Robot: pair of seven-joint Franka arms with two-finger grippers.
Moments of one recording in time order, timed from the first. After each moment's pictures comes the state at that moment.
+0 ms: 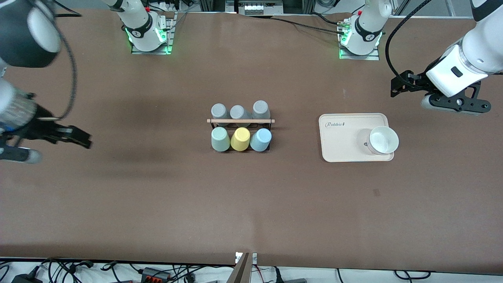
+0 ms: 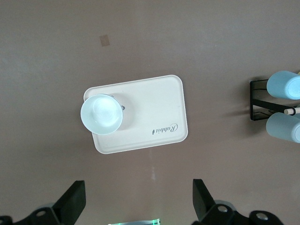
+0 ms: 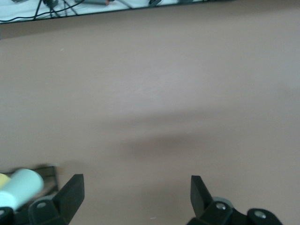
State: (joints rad) left arm 0.07 0.07 -0.23 -1.51 -0.04 1.47 -0.05; right arm 0.07 0.33 -0.03 -1.25 0.00 1.65 0.15
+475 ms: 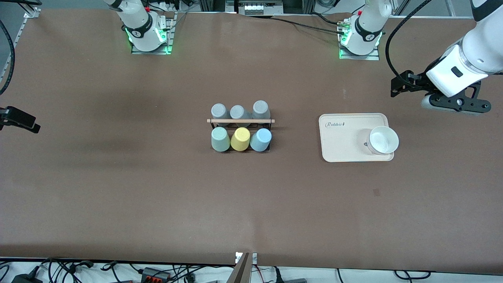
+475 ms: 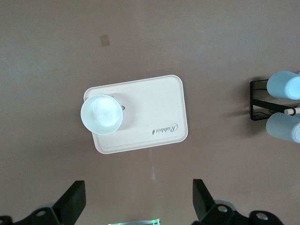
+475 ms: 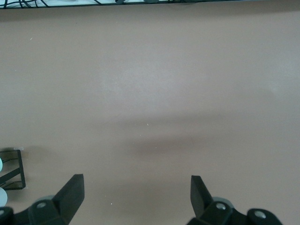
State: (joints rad) left arm 0.07 0.07 -0.23 -1.51 -0.04 1.47 -0.05; right arm -0.03 0.27 -0.06 -1.26 0.00 1.58 -0.01
